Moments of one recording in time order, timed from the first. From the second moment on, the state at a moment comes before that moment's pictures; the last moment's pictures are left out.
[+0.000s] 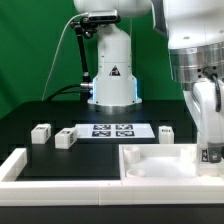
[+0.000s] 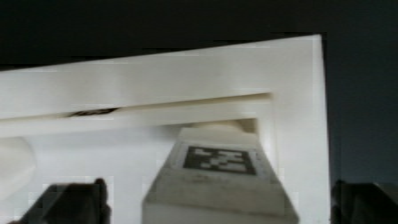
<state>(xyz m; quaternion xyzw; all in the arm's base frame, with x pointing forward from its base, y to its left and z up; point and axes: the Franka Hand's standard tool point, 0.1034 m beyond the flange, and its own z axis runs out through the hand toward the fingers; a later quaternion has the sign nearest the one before) 0.625 0.118 0.064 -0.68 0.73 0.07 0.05</state>
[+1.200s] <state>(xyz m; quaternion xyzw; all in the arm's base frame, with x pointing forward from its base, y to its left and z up) 0.630 0.114 0.066 -0.98 0.18 0.01 0.03</state>
